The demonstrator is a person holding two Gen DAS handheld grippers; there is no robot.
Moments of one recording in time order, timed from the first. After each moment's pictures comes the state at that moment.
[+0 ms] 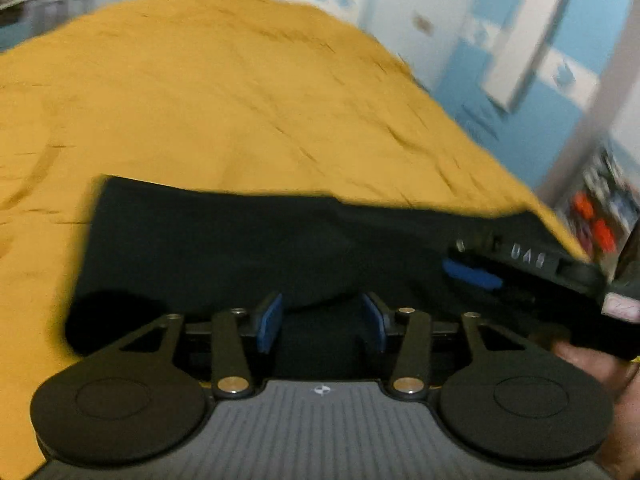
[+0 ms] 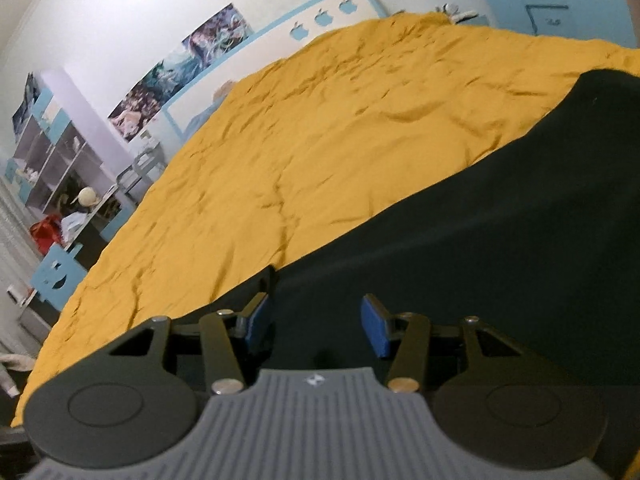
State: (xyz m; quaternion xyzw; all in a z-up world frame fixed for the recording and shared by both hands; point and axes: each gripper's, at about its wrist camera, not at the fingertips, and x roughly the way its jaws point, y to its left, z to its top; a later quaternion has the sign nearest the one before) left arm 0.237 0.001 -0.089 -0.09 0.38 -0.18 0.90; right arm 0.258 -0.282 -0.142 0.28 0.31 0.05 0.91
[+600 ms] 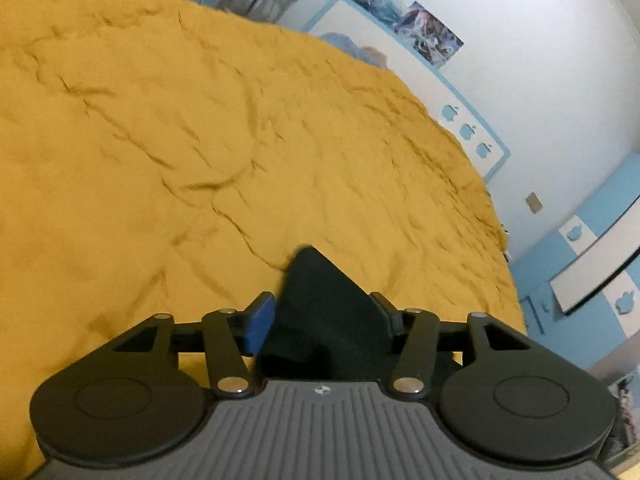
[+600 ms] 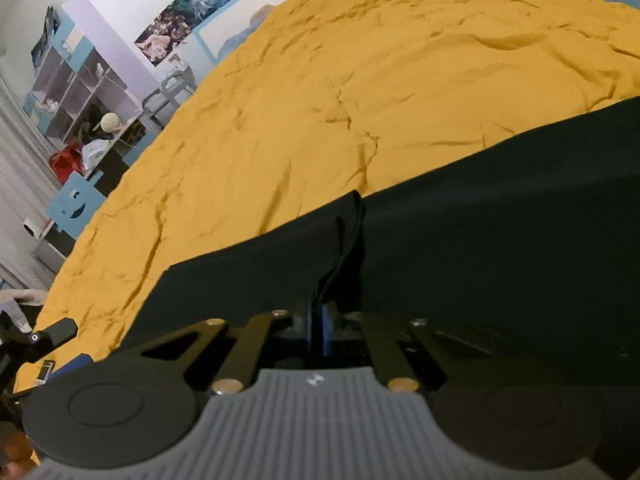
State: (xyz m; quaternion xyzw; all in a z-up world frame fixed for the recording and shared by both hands) left arm 0.247 0.134 -0.094 -0.32 0.31 -0.01 0.90; right arm 0.297 -0.220 -0.154 0.26 0.38 0.11 0.88
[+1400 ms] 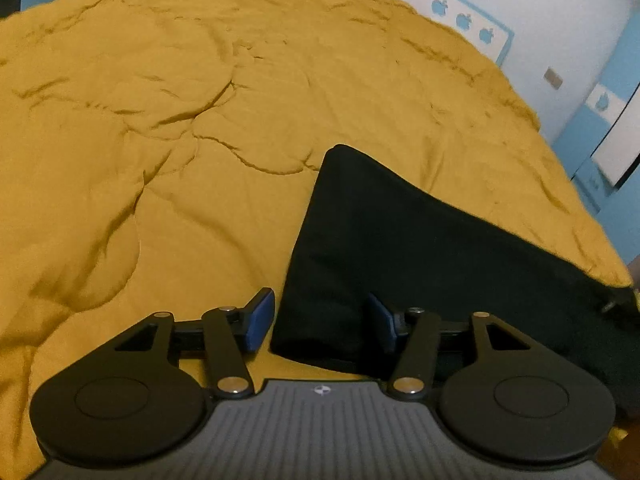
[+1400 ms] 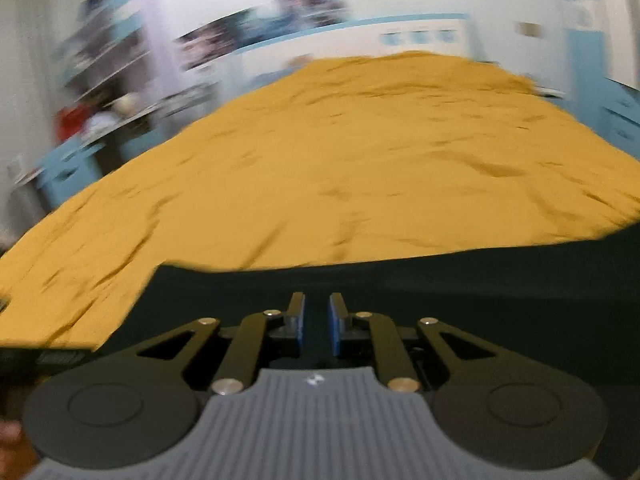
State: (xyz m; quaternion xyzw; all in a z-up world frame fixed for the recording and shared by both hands) left arm 0.277 0.081 -0.141 -0.17 0.41 -0.03 0.90; right arm 0.247 -0.209 -0.125 0.07 0.31 0.12 0.94
